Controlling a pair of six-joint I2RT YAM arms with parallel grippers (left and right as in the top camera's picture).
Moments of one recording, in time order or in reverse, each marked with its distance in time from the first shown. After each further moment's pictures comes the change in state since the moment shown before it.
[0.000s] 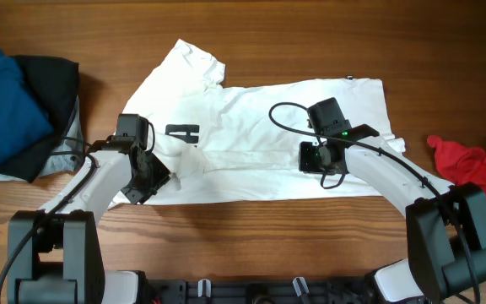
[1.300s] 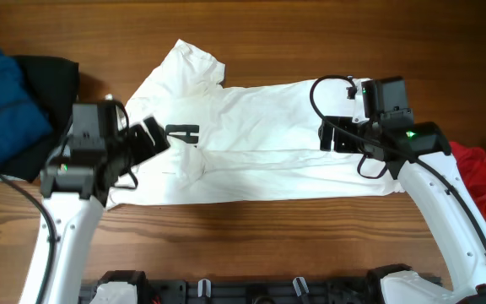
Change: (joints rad) left arm 0.000 -0.414 0.237 -0.124 0.053 0.280; right arm -0.160 -0.325 0.158 -0.227 0.017 -0.185
